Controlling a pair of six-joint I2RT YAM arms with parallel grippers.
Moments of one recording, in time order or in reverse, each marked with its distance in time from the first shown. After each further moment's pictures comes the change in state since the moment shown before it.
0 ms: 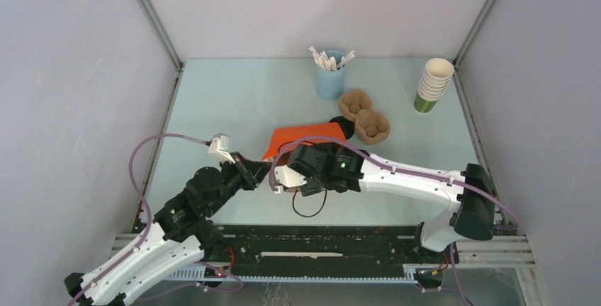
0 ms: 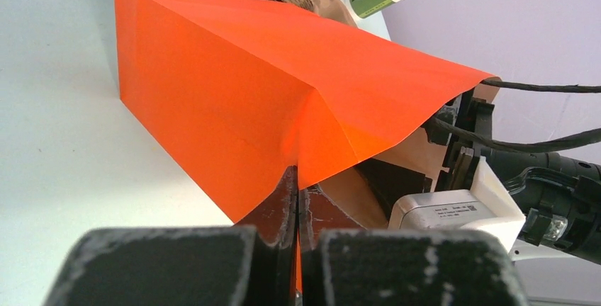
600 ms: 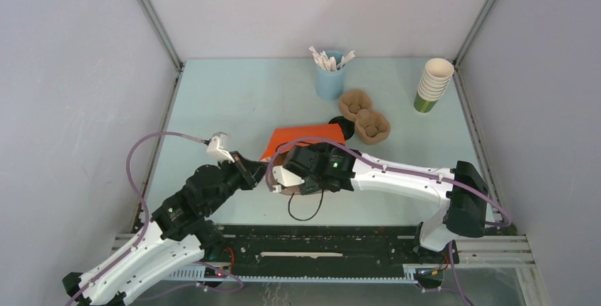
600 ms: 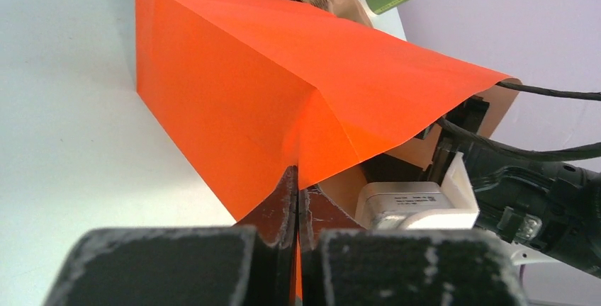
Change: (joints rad) left arm 0.000 0.013 0.034 -0.060 -0.010 0.000; right arm 0.000 0.050 0.004 -0.003 0.051 -0.002
